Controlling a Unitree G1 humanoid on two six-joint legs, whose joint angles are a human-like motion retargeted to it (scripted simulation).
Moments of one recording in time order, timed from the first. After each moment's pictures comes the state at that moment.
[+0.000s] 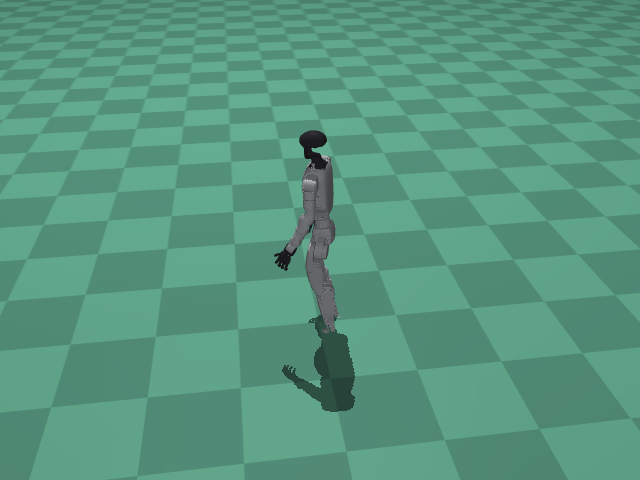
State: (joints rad) left arm -0.07 0.28 -0.14 1.10 -0.02 -0.08 -0.12; right arm -0.06 -0.22 0.15 1.23 0.12 -0.06 0.04; waist -0.05 -0.08 -0.07; left_leg -0.05 -0.05 0.40 0.03 -0.36 0.05; right_leg -0.29 -0.16 -0.35 0.54 -0.61 0.00
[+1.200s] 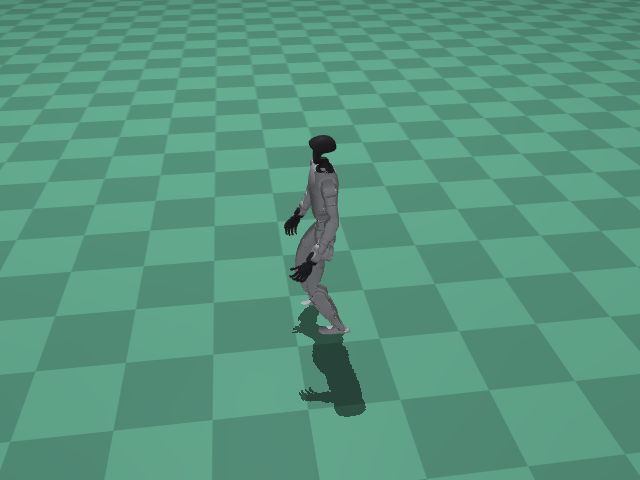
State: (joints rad) left arm 0.05 0.38 -0.03 0.95 -0.25 -0.15 0.00; right arm -0.02 -0.23 0.22 1.14 -0.01 -0.07 -0.02; waist 0.18 -0.16 -0.06; left_leg -0.20 -0.13 -0.03 0.60 -0.73 0.18; right_leg -0.48 -0.16 0.06 0.67 -0.44 0.16
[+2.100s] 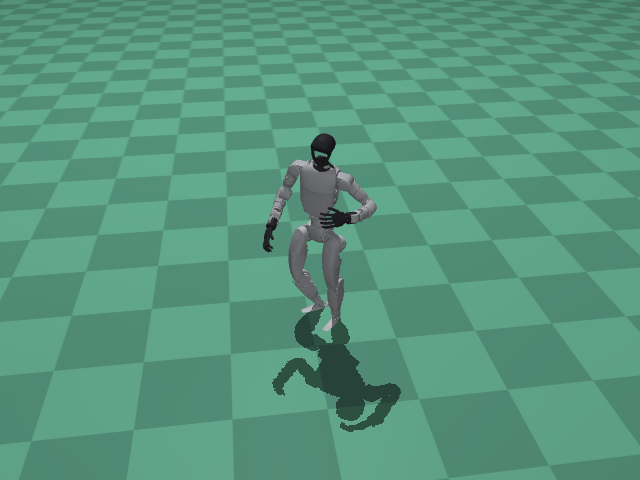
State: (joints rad) left arm 0.05 0.94 0.10 -0.33 -0.64 -0.10 -0.58; right arm -0.05 -0.33 0.29 0.46 -0.05 -0.13 -0.03; waist 0.35 -0.25 0.02; left_leg -0.01 -0.14 0.21 0.03 -0.38 0.06; right_leg -0.21 -0.22 -0.31 0.62 -0.65 0.00
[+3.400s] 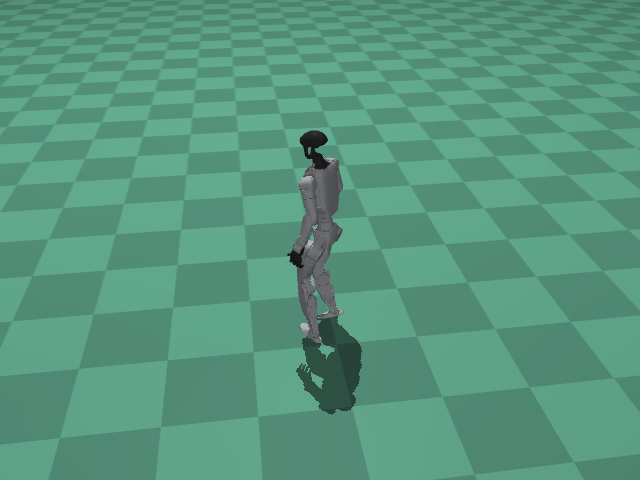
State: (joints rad) left arm 0.17 0.30 -0.22 0.87 -0.22 0.04 -0.30; right arm -0.04 -0.38 0.16 0.93 0.40 -0.08 0.05; waist 0.00 0.00 0.10; left_leg -0.28 -0.22 -0.48 0.64 -0.54 0.07; right_leg -0.18 0.31 0.69 0.56 -0.45 0.08
